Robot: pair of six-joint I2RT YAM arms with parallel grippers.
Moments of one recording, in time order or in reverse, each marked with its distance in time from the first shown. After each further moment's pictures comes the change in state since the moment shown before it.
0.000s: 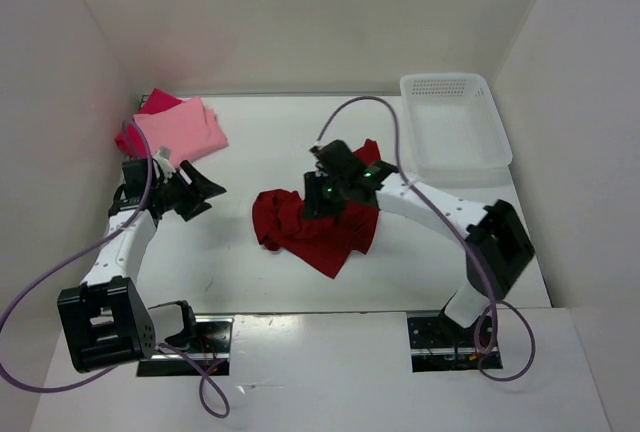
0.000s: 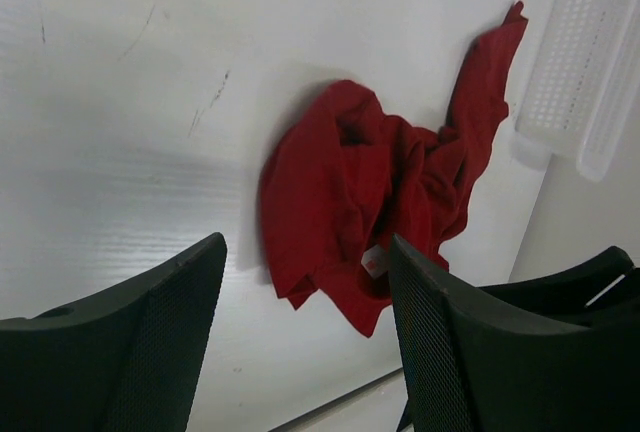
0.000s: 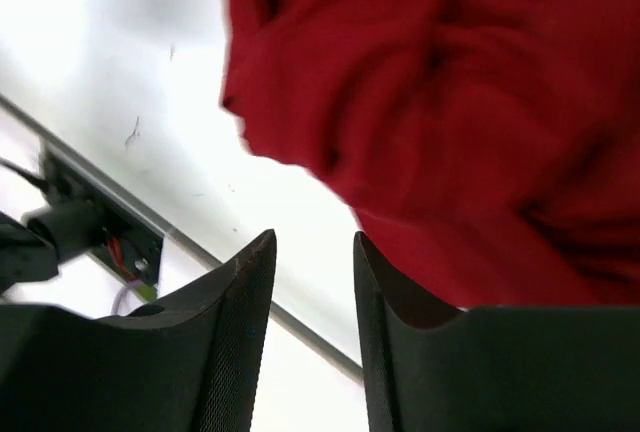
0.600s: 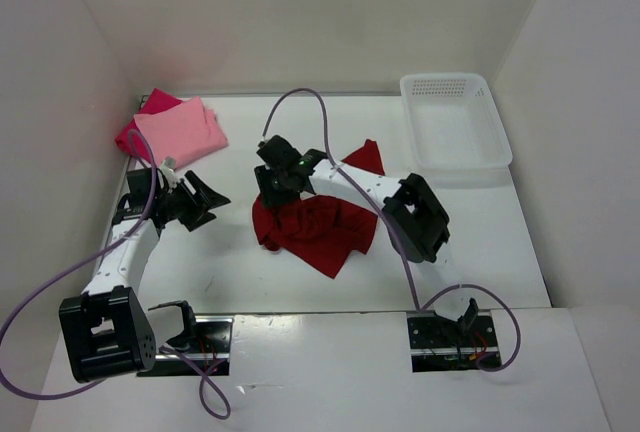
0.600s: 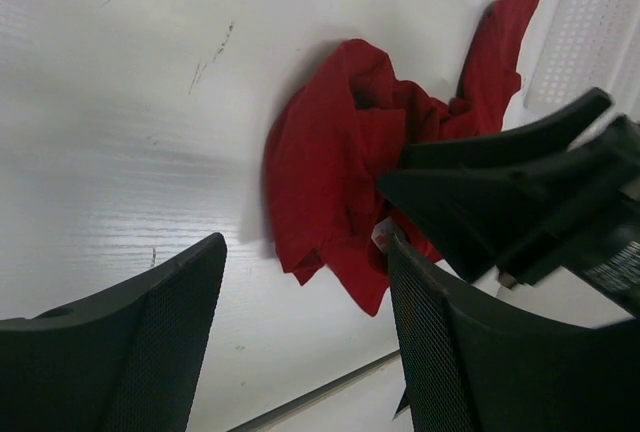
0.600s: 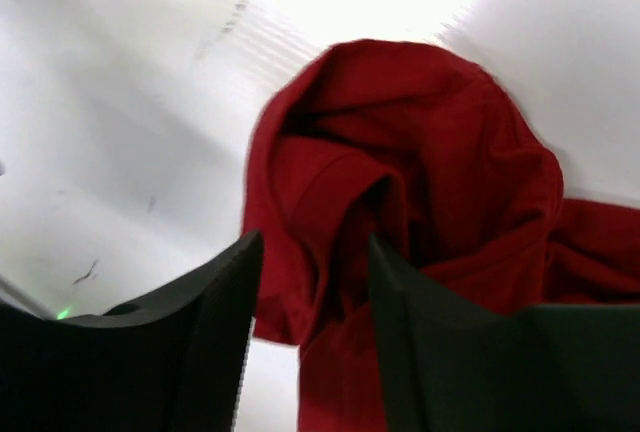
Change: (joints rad) left arm -0.012 -0.051 -0.078 -0.018 0.018 -0.002; right arm 0.132 0.523 0.537 -0.045 0.160 -0.087
